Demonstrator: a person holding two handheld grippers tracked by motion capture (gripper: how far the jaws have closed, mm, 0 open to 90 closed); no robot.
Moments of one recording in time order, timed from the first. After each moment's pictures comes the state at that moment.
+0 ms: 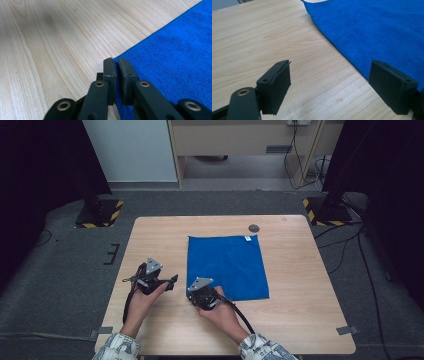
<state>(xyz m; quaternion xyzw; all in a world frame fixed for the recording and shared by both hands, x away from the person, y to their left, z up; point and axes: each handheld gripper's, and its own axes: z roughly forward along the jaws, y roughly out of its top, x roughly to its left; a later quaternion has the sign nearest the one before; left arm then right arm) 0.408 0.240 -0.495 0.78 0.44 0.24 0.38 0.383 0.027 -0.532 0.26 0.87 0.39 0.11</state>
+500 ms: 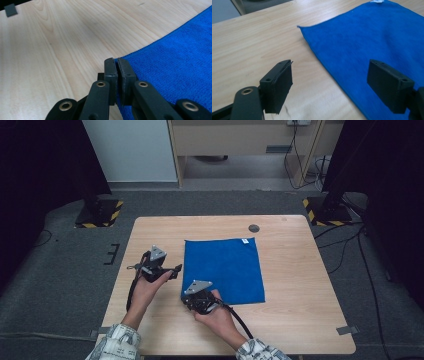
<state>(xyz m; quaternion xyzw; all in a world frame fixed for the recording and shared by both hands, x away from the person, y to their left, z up) 0.447 0.226 -0.474 0.78 0.43 0.23 0.39 0.364 0.036 -0.521 0.26 0.86 0.43 0.08</state>
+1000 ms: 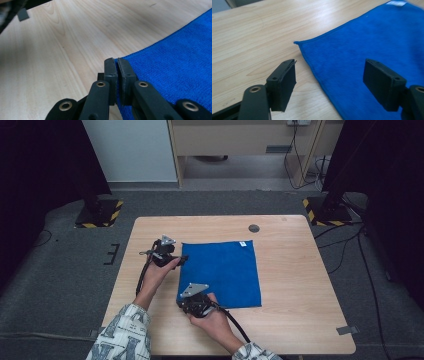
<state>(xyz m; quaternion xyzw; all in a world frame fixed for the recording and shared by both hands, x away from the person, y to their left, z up) 0.508 0.215 -0.500 0.79 0.44 0.19 0.37 0.354 0.047 -0.522 0.26 0.86 0.44 0.07</state>
